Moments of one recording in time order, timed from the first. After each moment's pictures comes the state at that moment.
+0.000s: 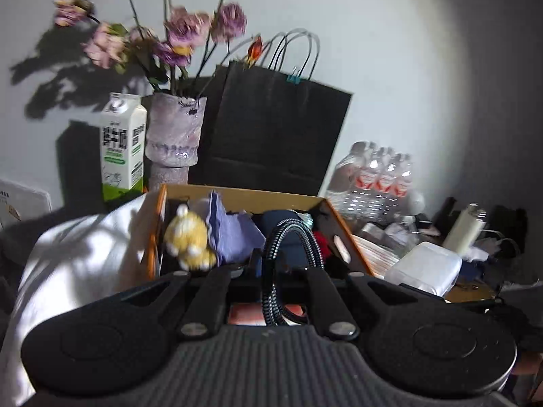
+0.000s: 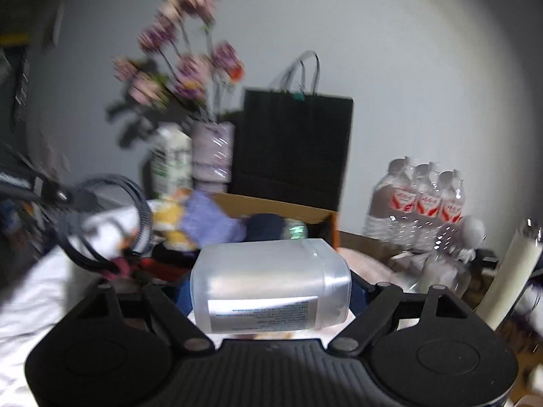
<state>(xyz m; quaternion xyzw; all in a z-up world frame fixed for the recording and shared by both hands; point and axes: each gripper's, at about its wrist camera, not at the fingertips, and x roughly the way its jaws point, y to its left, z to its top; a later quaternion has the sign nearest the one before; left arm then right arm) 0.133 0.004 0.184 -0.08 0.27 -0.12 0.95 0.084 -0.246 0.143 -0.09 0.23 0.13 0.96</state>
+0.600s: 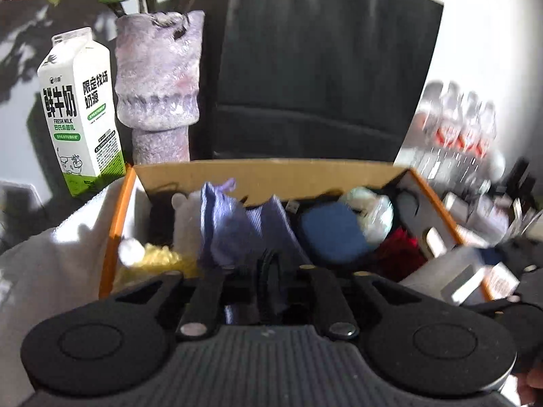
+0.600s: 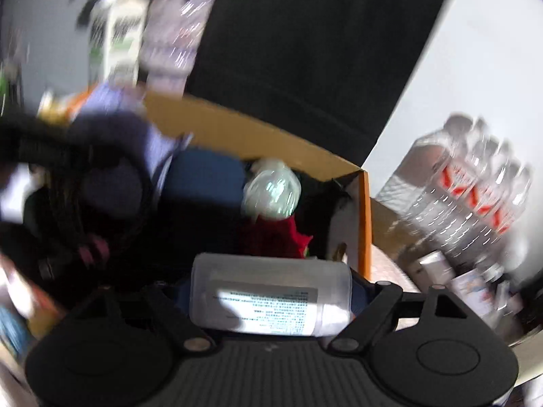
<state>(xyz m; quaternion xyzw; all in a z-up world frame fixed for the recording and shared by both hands) 0.301 -0.016 0.104 -0.04 0.35 -0.09 0.93 0.277 -0.195 0.064 -0.15 0.38 0.10 0.91</state>
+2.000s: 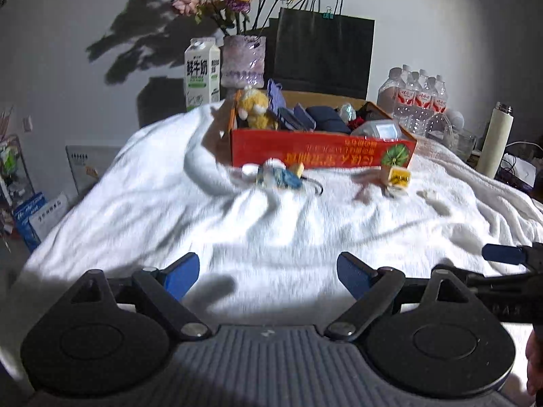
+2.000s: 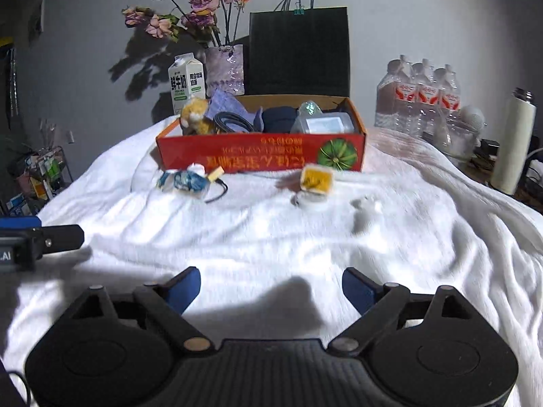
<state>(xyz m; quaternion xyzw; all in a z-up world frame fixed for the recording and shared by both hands) -0.084 0.003 0.063 -0.02 0.29 0.00 0.96 -0.073 -0.232 0.024 -0.02 0.30 0.13 0.95</state>
